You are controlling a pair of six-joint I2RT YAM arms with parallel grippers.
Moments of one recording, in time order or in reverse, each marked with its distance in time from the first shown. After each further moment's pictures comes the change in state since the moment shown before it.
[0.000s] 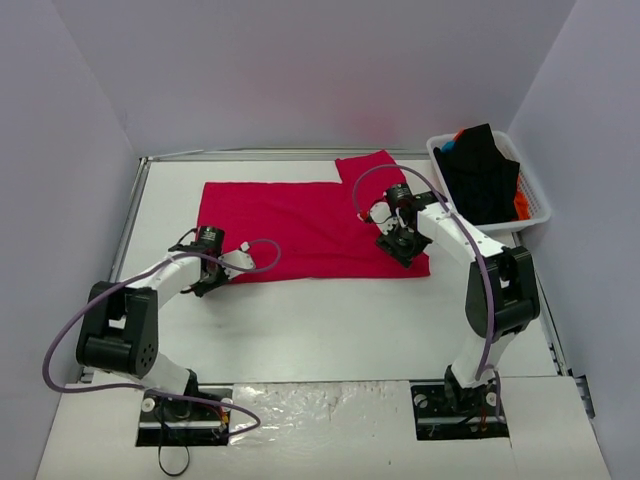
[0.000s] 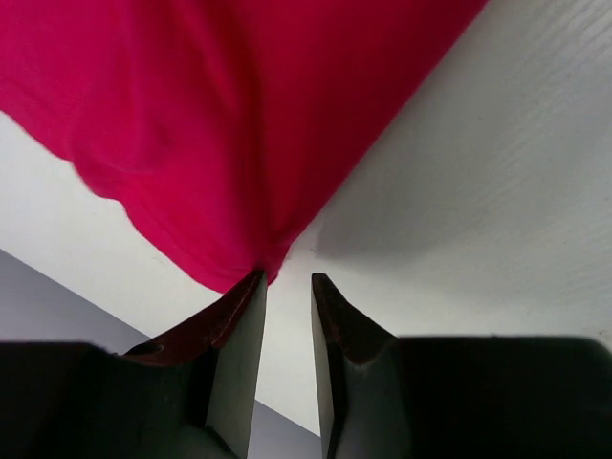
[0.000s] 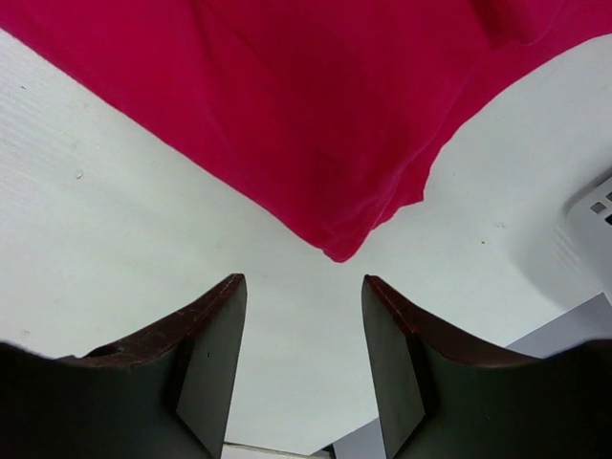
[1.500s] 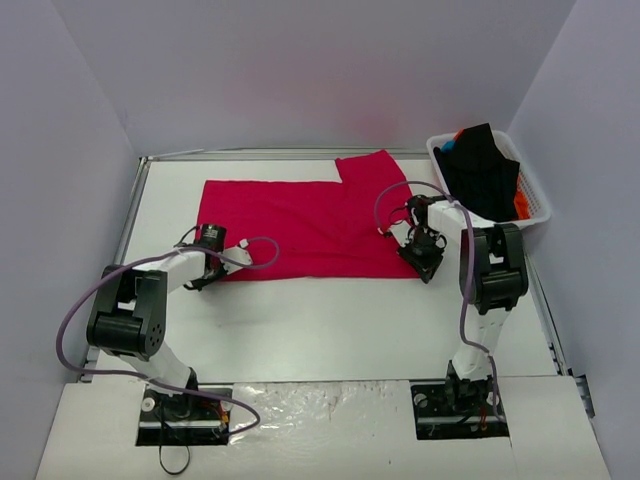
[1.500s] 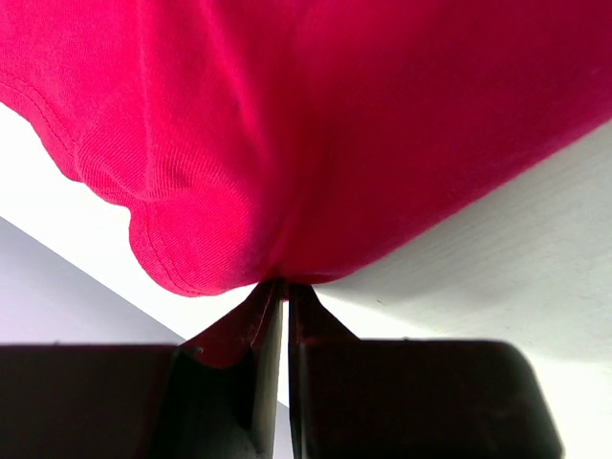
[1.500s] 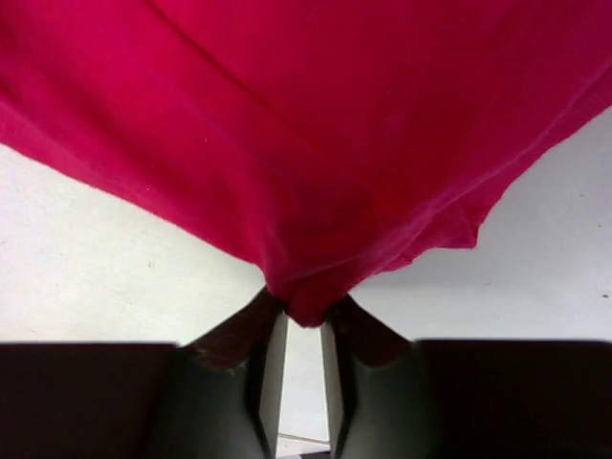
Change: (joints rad) left arm 0.014 0.129 0.000 0.145 -0.097 0.049; right arm -0.176 0.214 -0.024 -0.032 -0.089 -0.093
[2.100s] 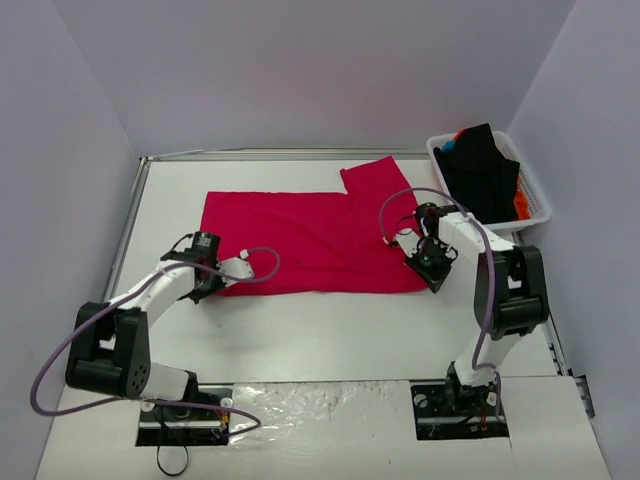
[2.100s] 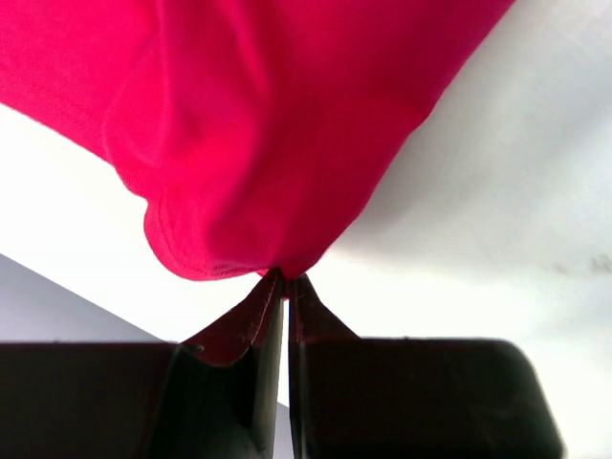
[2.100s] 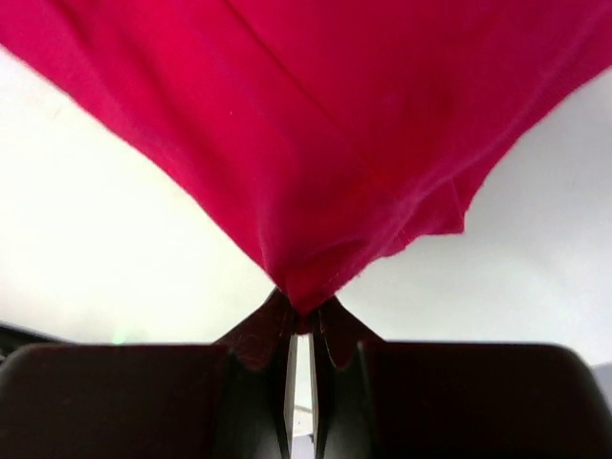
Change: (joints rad) left arm -0.012 -0.193 -0.042 -0.198 0.132 0.011; right arm -0.002 -0.175 -0.145 -0.029 -0.011 -0.028
